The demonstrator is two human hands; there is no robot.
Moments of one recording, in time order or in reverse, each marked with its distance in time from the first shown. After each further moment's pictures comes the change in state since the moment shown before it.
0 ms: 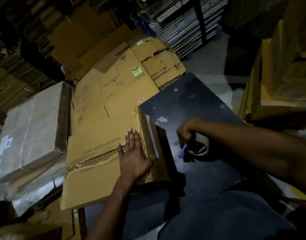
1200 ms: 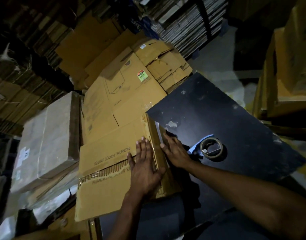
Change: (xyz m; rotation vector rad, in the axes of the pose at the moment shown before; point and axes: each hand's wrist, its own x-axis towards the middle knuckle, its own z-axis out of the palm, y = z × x) left_hand -0.004 -0.013 0.001 -0.070 0.025 0.151; right_hand 0.094 -0.101 0.092 0.984 0.936 -0.290
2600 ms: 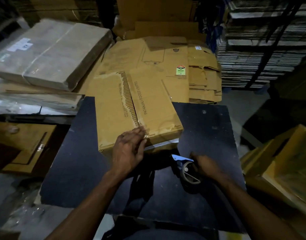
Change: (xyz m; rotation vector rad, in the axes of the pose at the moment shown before) left_hand -0.030 0.015 0.009 -0.315 0.758 -0.273; right_hand 0.007 0.001 -0.169 -1.041 -0.516 -0.049
